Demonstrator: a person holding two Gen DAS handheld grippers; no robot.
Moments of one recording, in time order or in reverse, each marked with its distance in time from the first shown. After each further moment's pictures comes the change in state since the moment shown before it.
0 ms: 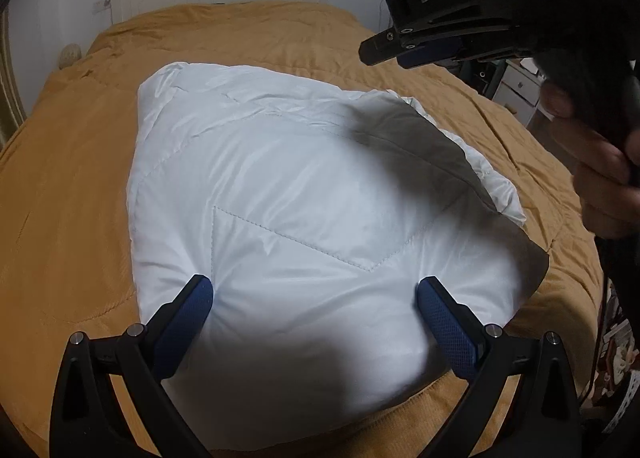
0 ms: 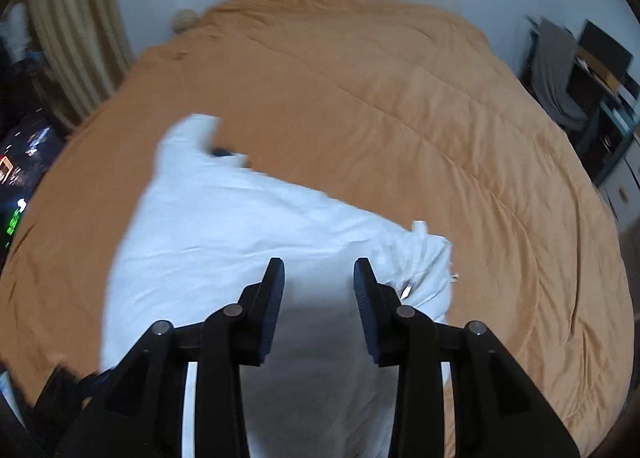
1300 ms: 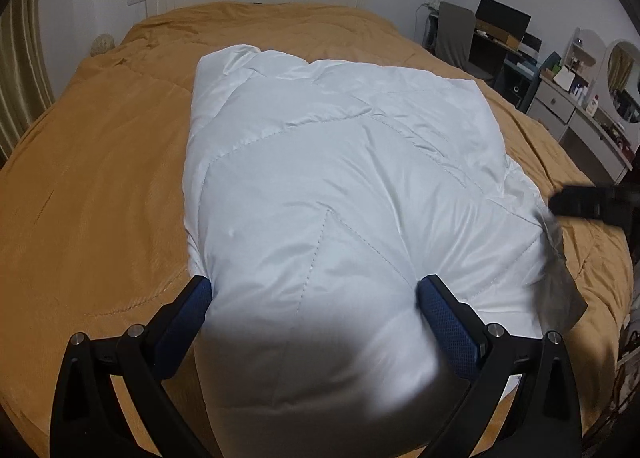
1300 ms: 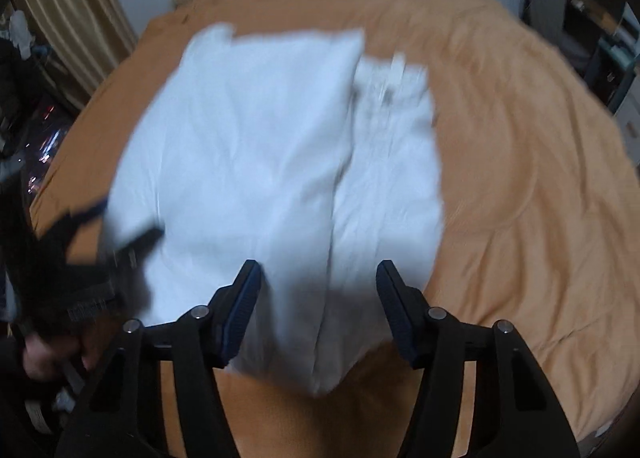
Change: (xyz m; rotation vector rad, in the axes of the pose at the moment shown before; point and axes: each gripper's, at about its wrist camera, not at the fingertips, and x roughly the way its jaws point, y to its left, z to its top) left arm 0.019 0.024 -0.001 -0.077 -0.023 0.098; right arm -0.035 -0.037 -0.112 0.101 0.104 0.036
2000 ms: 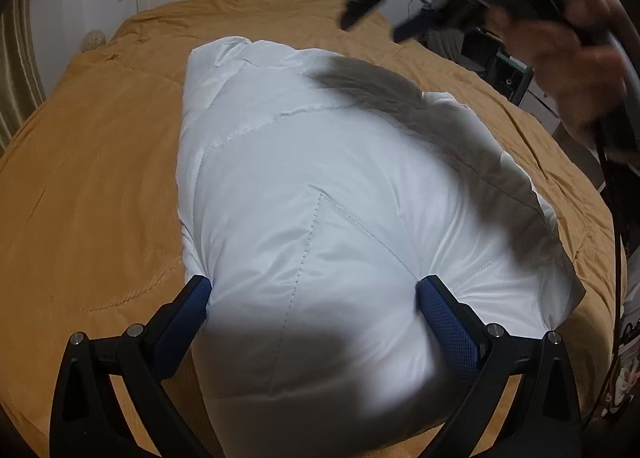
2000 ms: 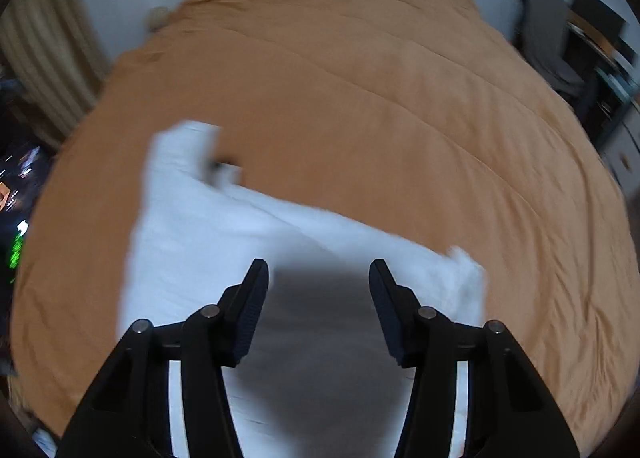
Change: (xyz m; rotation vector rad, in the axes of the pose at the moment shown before) left arm 0.000 0.002 -0.002 0.016 0.029 -0.028; right arm 0.071 0.067 0.166 -0.005 0.002 -0.033
